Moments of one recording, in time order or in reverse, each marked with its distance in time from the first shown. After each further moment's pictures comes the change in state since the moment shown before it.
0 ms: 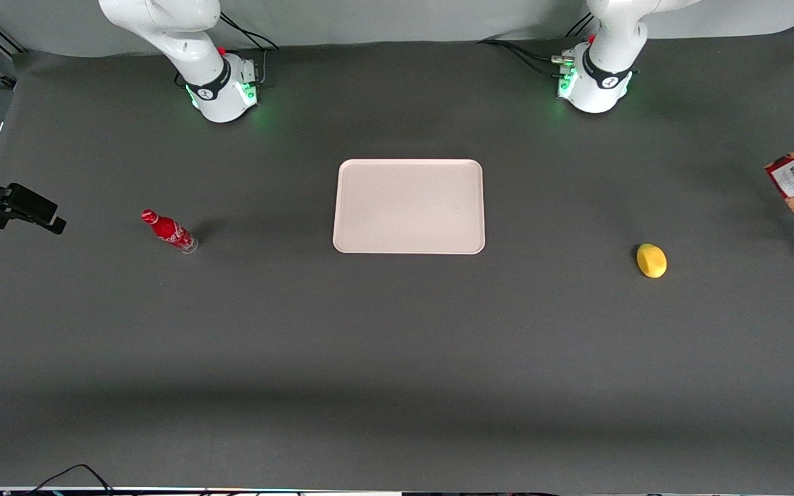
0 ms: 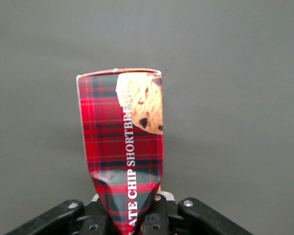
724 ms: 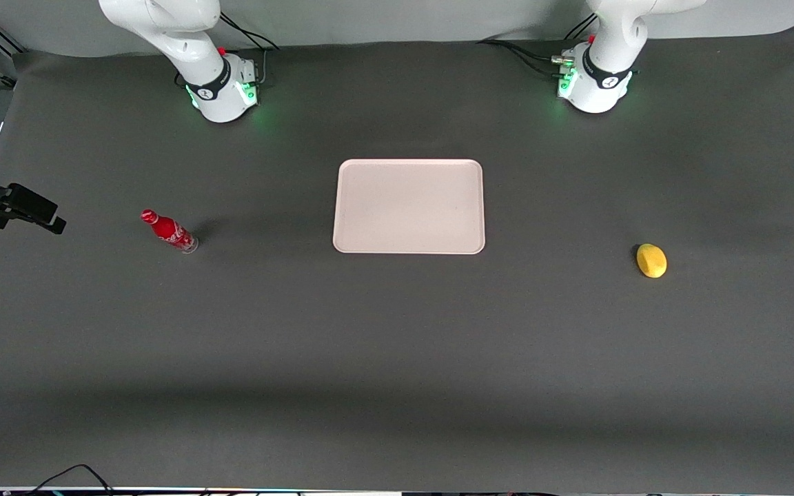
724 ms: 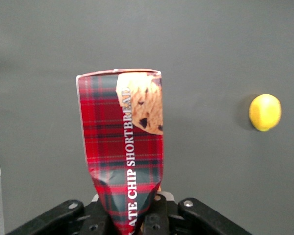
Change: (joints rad) arm -0.159 -0.230 0.002 0.256 0.282 -0.497 -0.267
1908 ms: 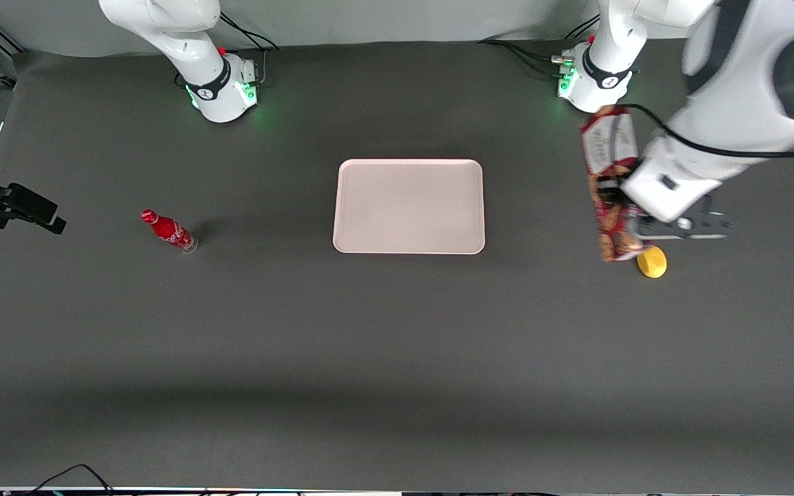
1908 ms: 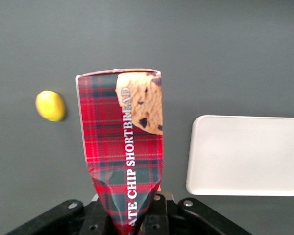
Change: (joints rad) arm -0.564 -0.115 -0.408 0.125 0.002 -0.204 -0.859
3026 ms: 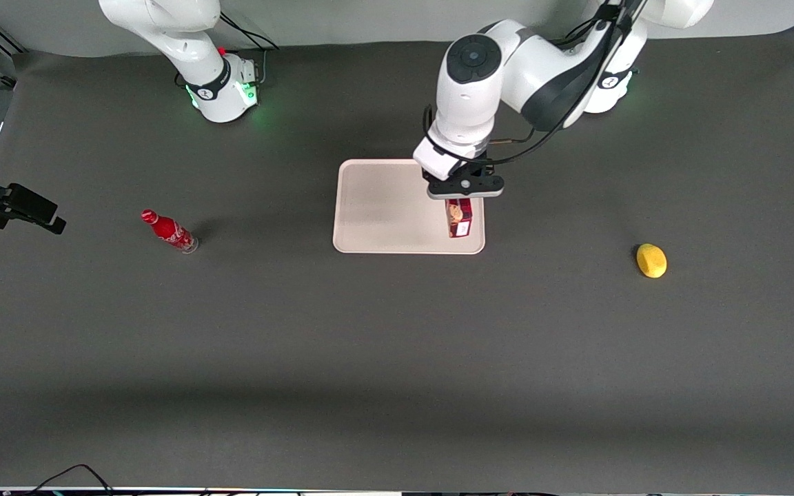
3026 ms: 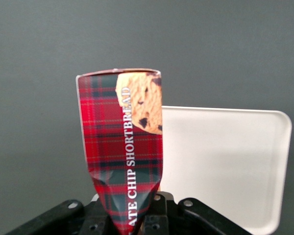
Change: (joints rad) arm -0.055 0.061 -0.432 -0.344 0.144 0.545 -0.523
